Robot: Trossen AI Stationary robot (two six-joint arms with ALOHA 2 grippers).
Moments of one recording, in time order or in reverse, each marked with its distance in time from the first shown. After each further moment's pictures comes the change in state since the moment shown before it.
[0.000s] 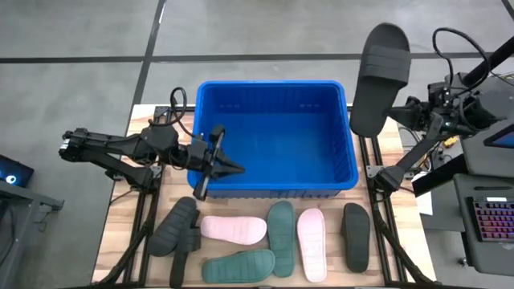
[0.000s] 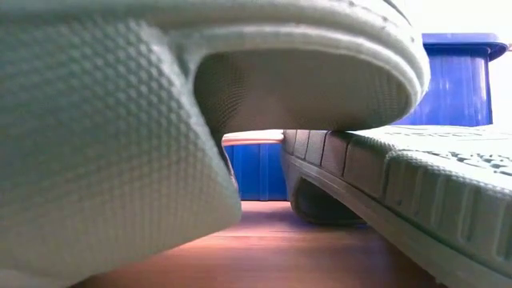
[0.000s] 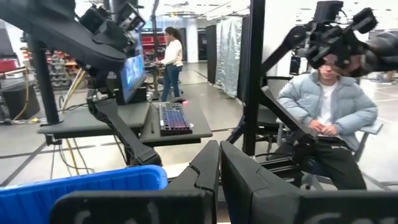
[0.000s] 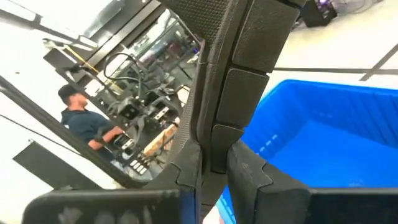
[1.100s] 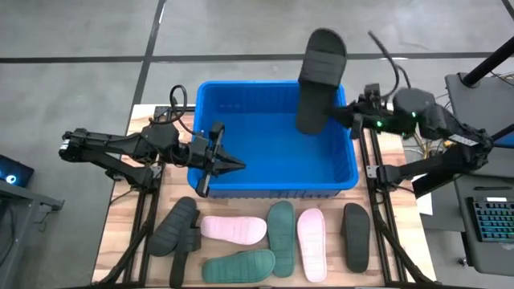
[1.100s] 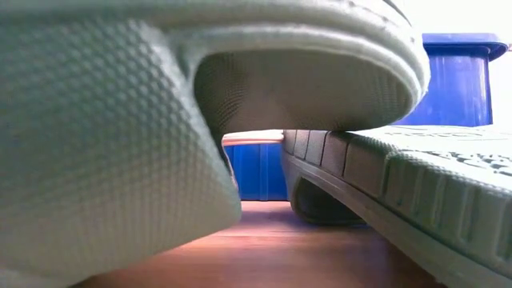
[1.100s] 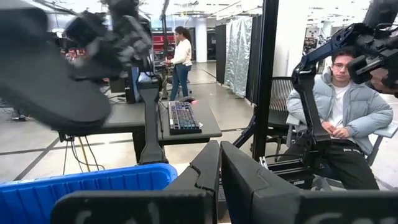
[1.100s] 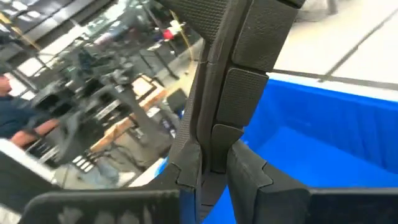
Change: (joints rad) left arm 0.020 0.000 0.000 -0.001 -0.022 -0.002; right arm -0.800 0.297 -0.099 0.318 -0.712 -0.175
